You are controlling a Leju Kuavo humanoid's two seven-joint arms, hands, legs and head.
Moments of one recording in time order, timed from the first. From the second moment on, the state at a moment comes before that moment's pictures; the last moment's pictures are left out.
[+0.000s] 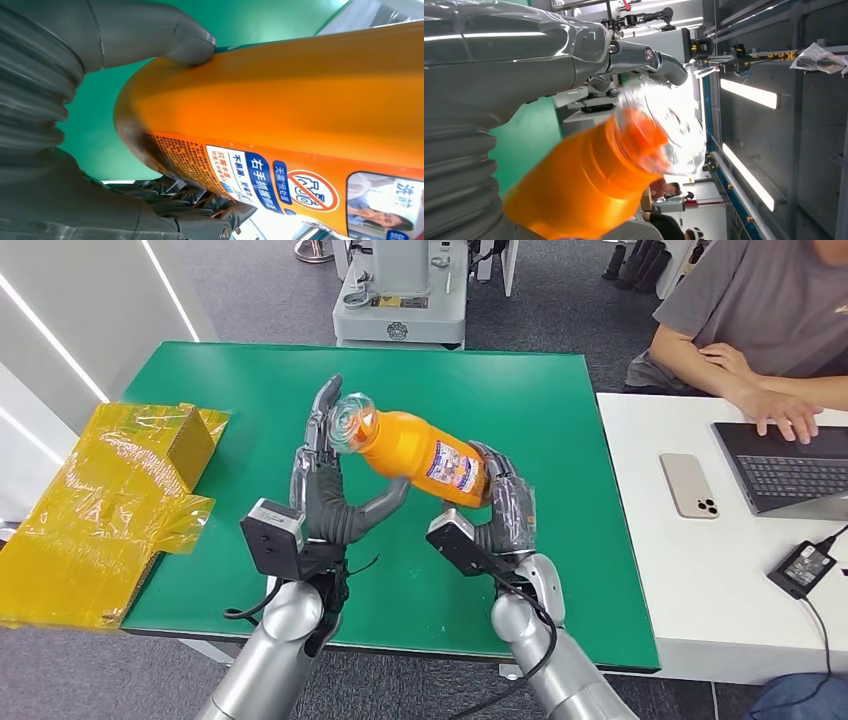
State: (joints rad) left arm -0.36 -0.23 -0.51 -1.31 -0.05 0.27 -0.49; right arm -0.47 0.14 0.42 -0.83 0.69 -0.54 -0.39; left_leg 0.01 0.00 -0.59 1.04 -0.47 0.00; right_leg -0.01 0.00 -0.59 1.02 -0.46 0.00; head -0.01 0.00
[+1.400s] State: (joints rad) left arm -0.39 -0.22 -0.51 -1.26 -0.01 0.25 -0.51; right arm -0.59 0.14 0.53 -0.66 0.74 -0.43 -0.43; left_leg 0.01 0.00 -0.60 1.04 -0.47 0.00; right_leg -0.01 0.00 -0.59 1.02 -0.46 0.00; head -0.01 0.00
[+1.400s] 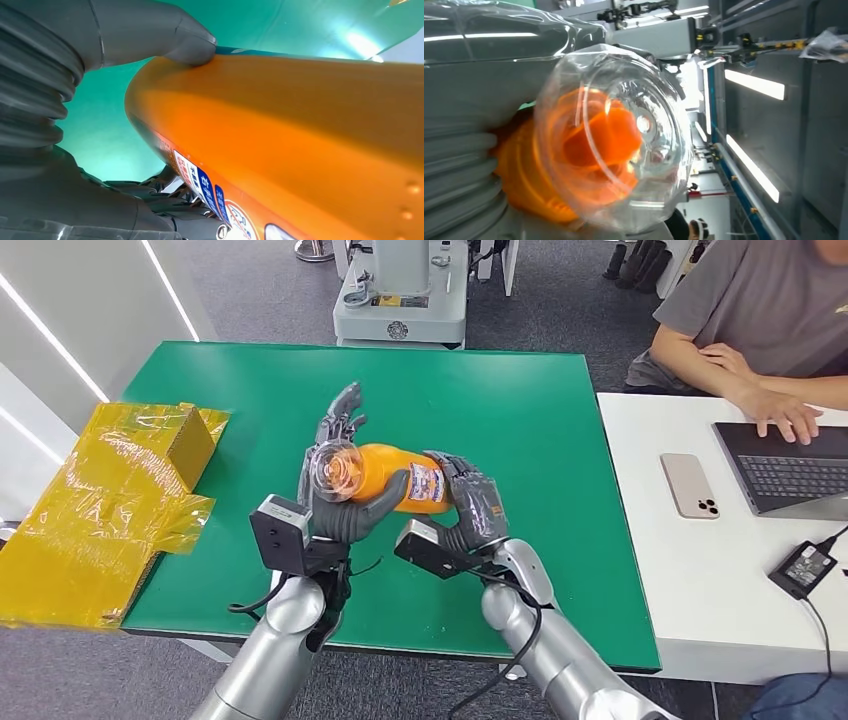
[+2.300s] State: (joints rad) left arm -0.40 -0.21 -0.51 -1.21 0.03 0.21 -0.51; right arm -0.58 0.14 0.54 -0.65 0.65 -0.46 -0.47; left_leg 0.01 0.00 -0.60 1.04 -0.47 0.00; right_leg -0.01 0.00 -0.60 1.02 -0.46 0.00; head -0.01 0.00
